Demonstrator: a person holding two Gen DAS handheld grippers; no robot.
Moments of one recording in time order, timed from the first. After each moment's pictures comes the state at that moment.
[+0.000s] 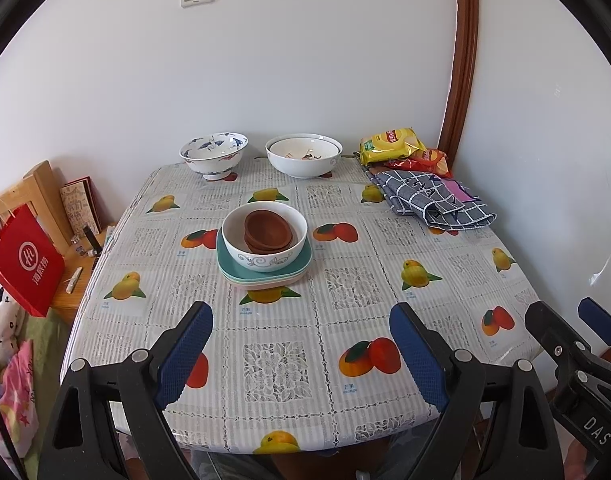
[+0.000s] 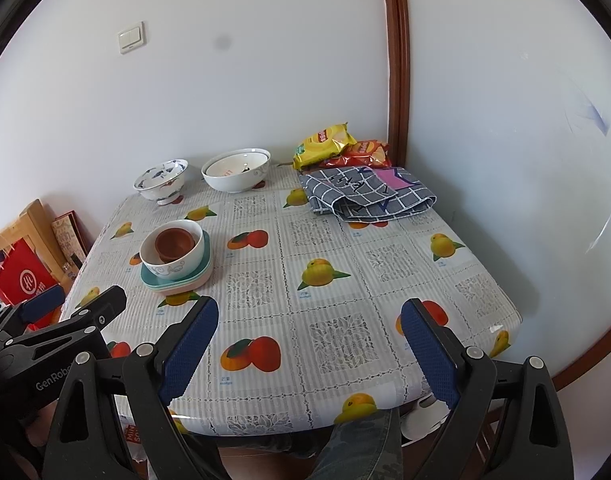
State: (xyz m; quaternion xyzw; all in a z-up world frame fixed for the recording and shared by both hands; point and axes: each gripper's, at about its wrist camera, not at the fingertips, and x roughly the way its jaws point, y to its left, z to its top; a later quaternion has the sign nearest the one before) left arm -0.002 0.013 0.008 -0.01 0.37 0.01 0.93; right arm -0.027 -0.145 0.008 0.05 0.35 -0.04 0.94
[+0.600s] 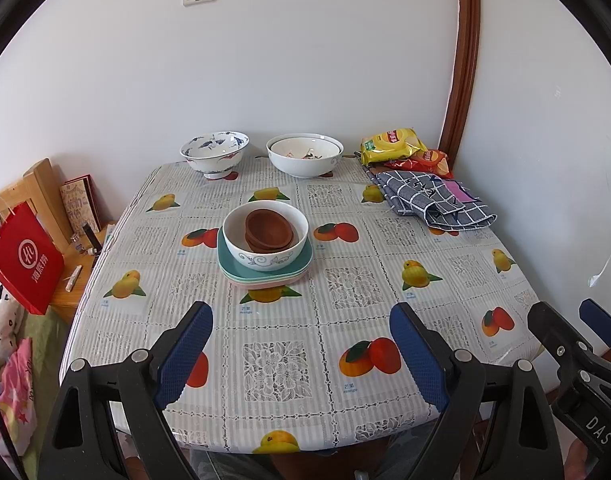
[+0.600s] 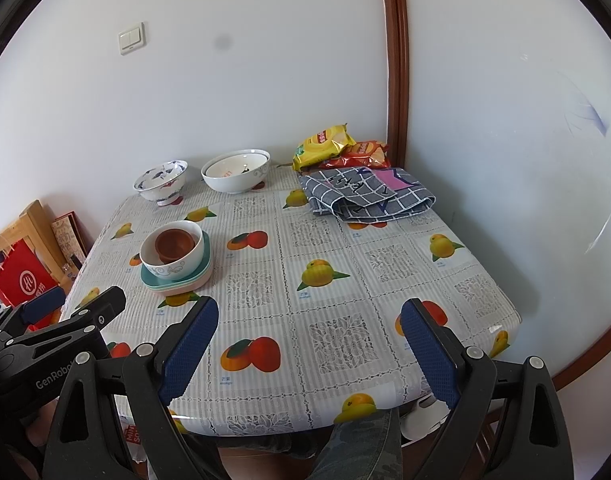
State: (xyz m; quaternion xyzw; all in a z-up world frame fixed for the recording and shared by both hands) left arm -0.002 0.014 0.008 -0.01 0.37 0.01 0.93; right arm -0.028 -0.145 0.009 0.05 0.35 -0.04 0.94
